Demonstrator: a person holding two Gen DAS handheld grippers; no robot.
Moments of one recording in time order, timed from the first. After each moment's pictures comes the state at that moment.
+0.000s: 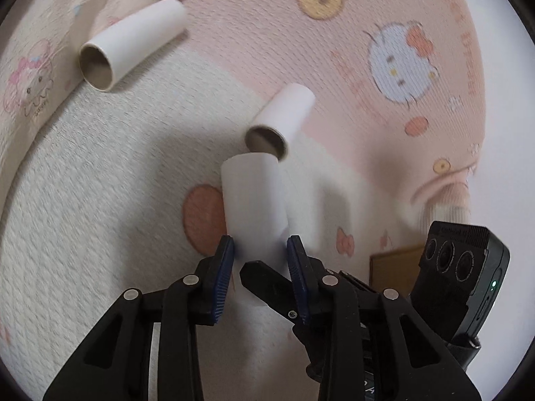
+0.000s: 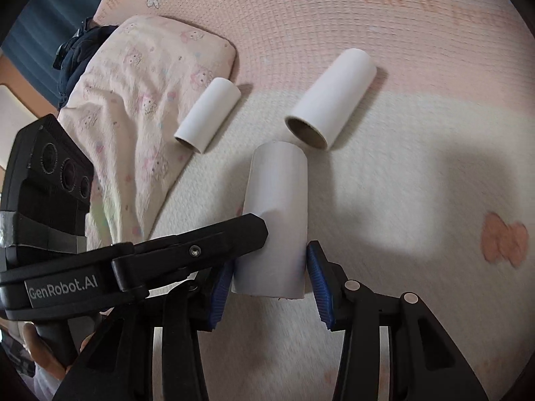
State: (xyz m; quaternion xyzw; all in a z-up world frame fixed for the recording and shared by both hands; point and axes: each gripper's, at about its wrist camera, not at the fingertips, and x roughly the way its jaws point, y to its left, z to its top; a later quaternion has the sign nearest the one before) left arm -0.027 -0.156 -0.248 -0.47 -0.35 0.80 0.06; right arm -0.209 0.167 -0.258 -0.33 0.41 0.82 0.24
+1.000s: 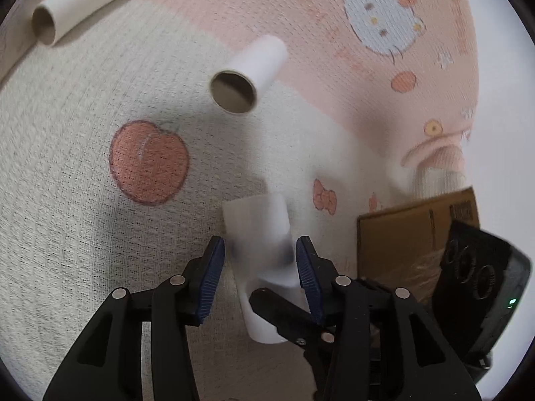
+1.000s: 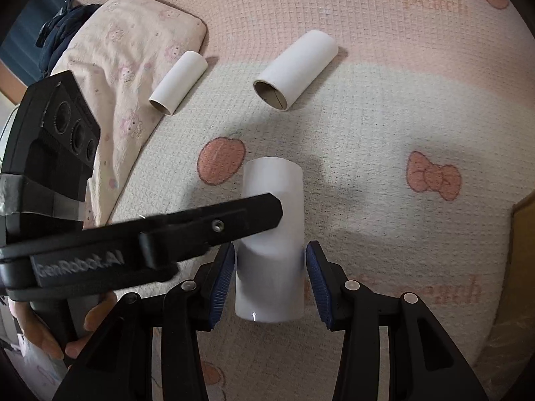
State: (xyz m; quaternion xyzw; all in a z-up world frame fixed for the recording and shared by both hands) left arm -0.024 -0.120 -0.266 -0.51 -0.38 0.77 0.12; right arm -0.168 0.144 -0.252 -0.40 0.39 0.78 0.28
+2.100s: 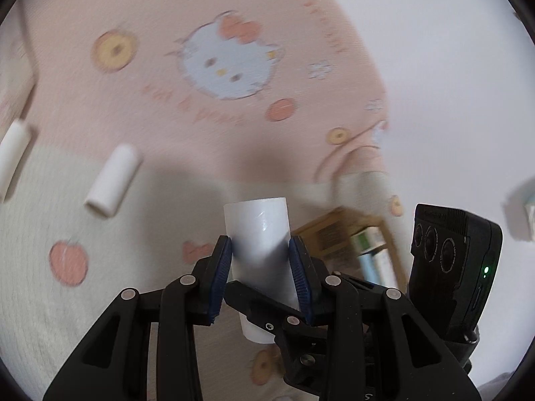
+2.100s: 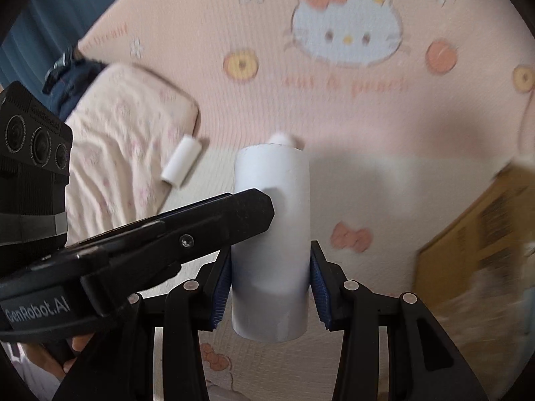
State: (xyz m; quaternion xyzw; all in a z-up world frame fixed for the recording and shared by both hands) left arm -0.045 -0.053 -0.085 -0.40 -0.30 0.83 0.24; right arm -0.111 0.161 -0.110 -0.36 0.33 0.80 0.35
